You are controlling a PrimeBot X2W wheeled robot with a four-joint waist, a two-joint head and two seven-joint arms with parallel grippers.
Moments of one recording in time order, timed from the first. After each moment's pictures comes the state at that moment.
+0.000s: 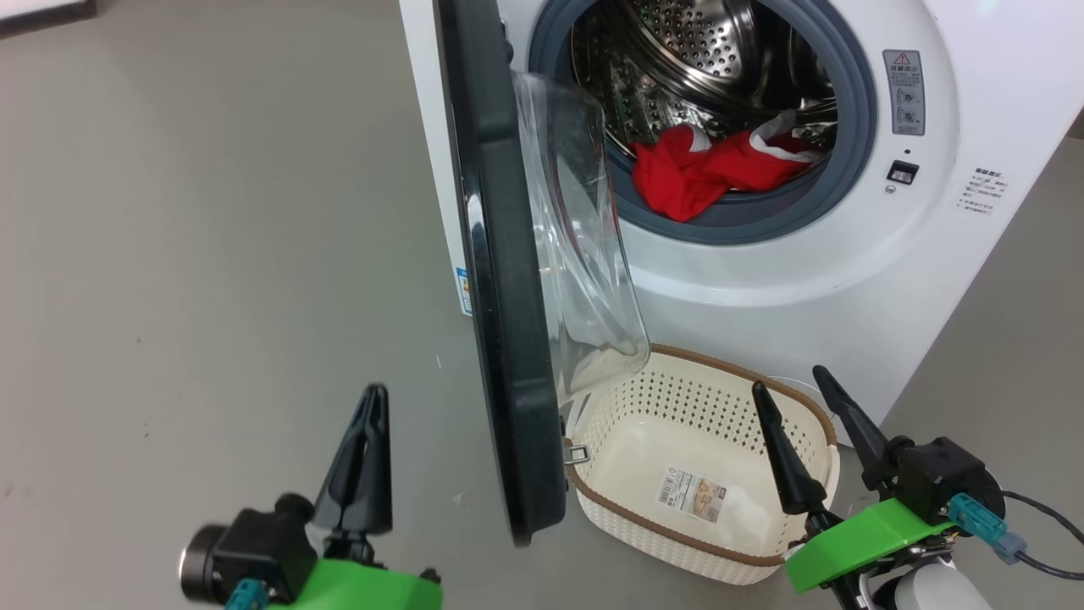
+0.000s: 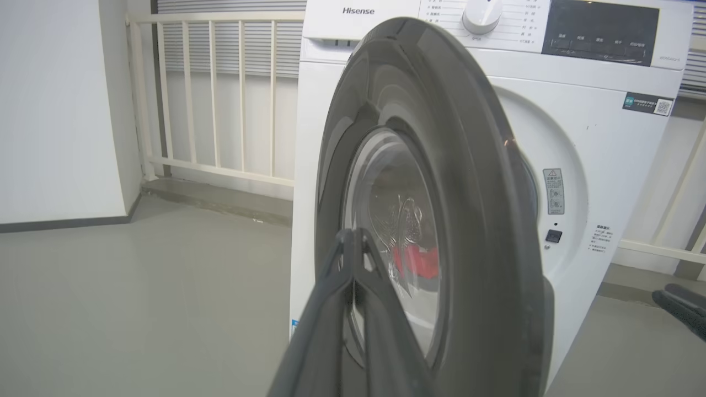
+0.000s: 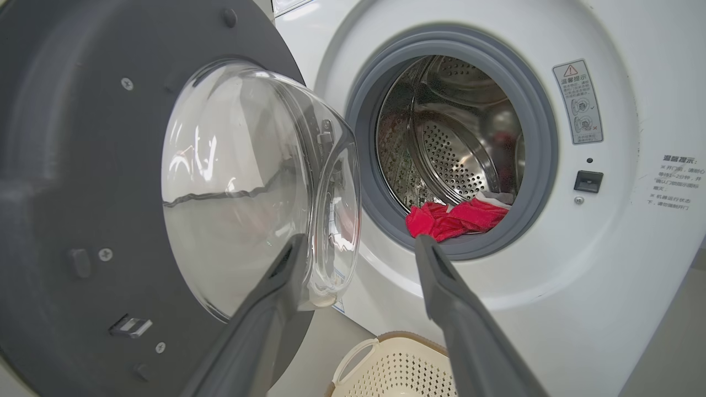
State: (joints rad) left arm -0.11 0.04 -0.23 0.06 -0.26 0.10 -0.25; right arm -0.10 -0.05 0.10 0.26 0.28 0.13 -0.25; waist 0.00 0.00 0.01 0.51
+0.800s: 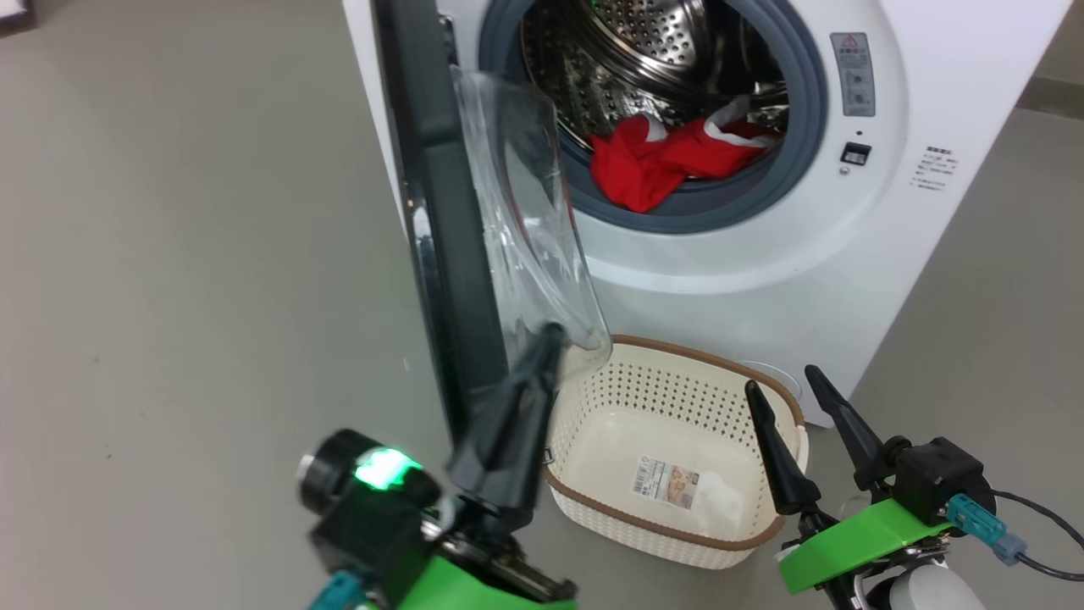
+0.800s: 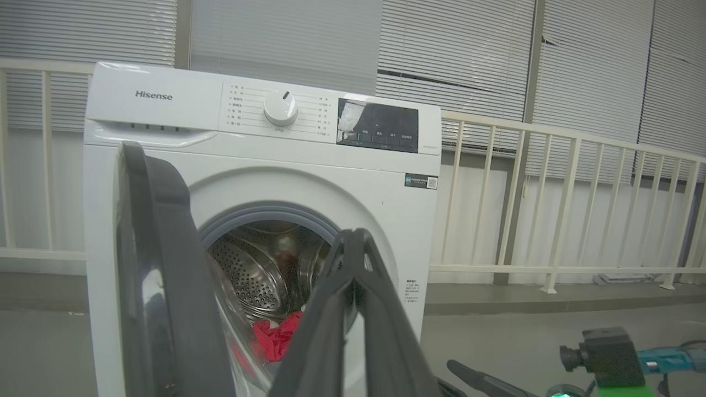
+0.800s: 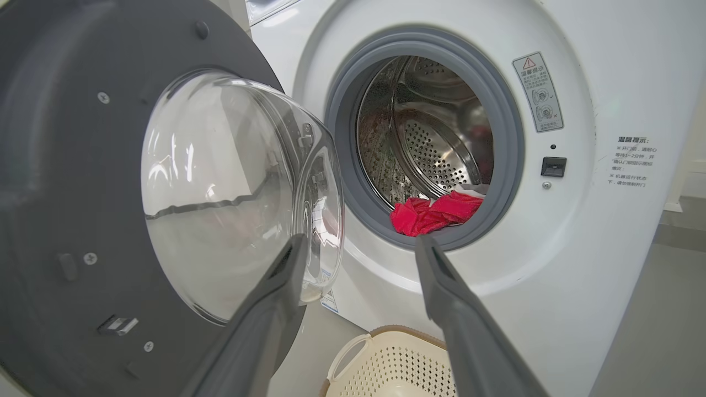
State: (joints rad) left arm -0.26 0.04 -0.48 -0.18 -0.29 0.08 -0.19; right arm -0.10 -0.05 0.12 0.24 0.32 0.13 -0.25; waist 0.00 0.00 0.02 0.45
